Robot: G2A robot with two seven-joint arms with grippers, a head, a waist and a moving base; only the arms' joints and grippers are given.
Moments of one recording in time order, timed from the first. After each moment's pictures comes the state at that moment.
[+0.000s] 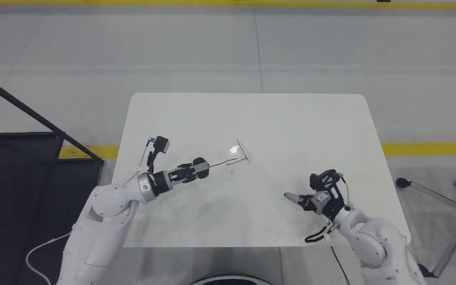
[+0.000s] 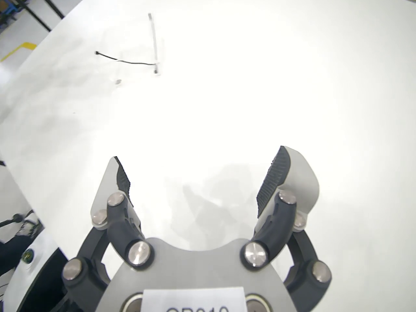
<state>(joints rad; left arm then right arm) 1.28 -1.17 -1.45 -1.60 -0.17 -0.31 -0.97 -1.48 -1.14 1.50 -1.72 -0.94 -0.53 0.46</state>
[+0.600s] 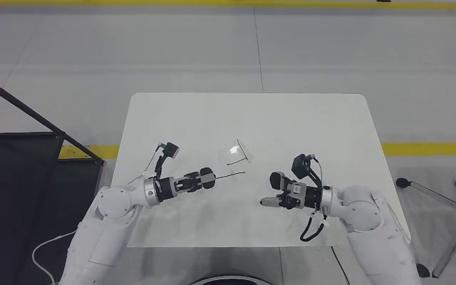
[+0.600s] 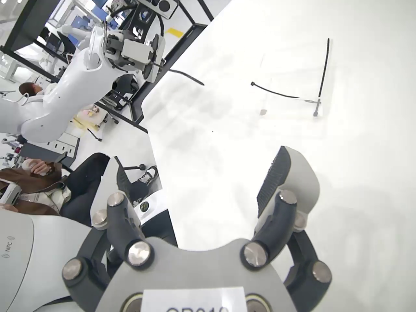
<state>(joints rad) 1.27 -1.16 -1.40 -1.56 -0.18 -0.41 -1.03 -1.22 -1.13 1.34 -1.59 -0.30 -0.75 0.94</state>
